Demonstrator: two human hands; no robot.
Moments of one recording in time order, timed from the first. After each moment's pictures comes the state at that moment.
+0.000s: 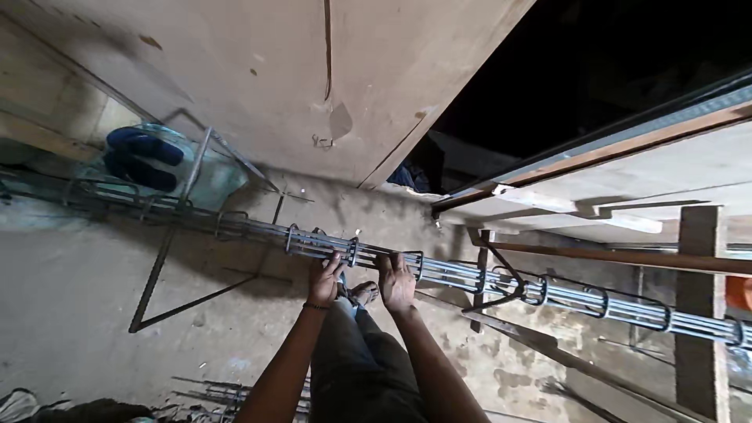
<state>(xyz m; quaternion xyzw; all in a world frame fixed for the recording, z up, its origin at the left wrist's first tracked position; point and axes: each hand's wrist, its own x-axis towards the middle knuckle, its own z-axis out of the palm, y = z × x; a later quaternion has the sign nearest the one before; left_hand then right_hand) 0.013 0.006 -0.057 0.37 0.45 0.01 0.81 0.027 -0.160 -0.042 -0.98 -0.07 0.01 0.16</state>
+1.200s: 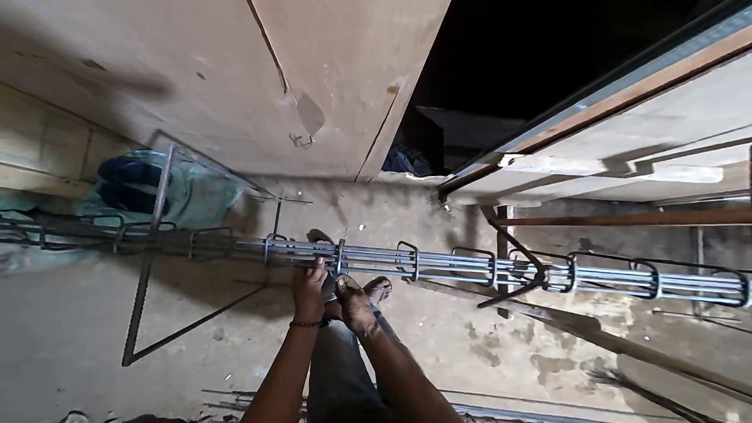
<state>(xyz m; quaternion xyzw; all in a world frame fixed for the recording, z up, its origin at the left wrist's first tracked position) 0.020 0.000 -0.041 0.55 0.49 -0.03 0.68 -0.032 -0.100 -0.105 -0.43 0.31 0.26 0.80</state>
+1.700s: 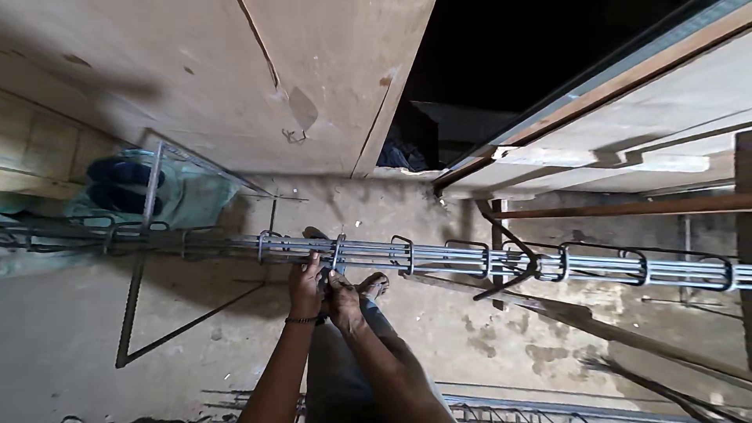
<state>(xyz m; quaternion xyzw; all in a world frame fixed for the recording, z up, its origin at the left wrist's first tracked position) 0.018 0.000 -0.046 0.53 0.48 -0.05 0.69 -0.027 -0.072 -0.093 -0.36 0.44 0.23 0.79</state>
